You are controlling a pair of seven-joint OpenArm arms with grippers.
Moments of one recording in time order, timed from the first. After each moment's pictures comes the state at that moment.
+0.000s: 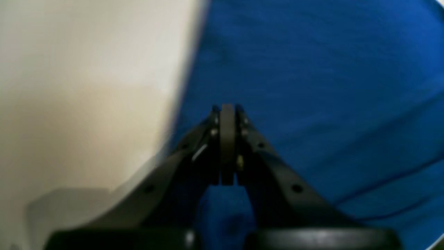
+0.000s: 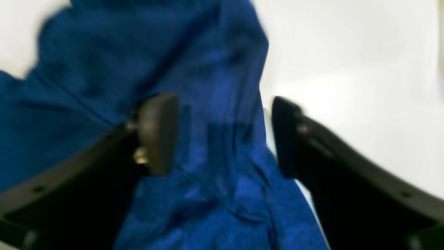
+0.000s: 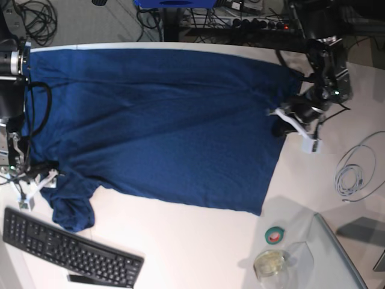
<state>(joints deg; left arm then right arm) 3.2 -9.4 -23.5 69.9 -18.3 -37.3 34.5 23.2 19.9 3.3 40.0 9.9 13.0 -27.0</state>
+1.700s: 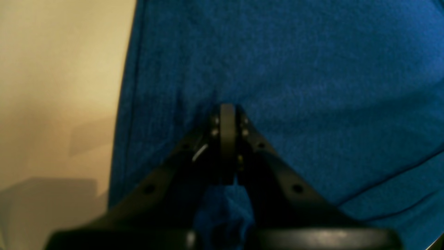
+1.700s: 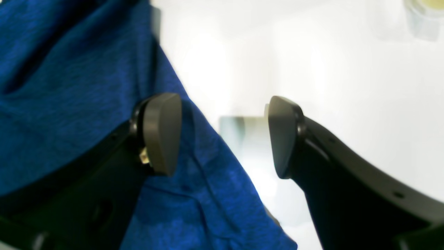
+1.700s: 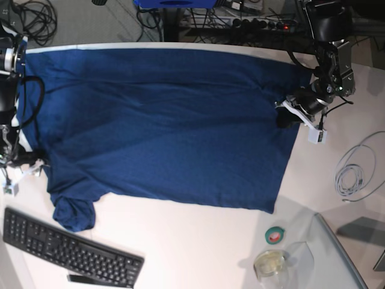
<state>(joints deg) 2.2 -15.2 -20.8 57.5 -19.8 -37.5 26.9 21.8 21.4 9.9 36.6 9.7 12.9 -27.3</state>
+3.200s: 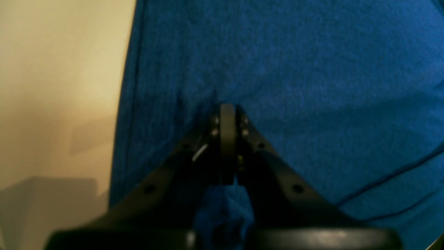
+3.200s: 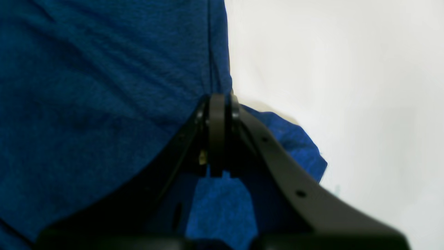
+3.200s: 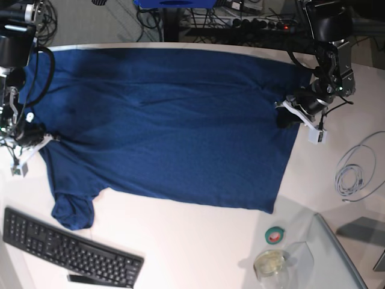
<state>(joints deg) 2.2 -15.2 -20.9 57.6 -19.8 -37.4 27.1 5.6 16.3 16.3 64.8 9.8 15.4 -43.4</state>
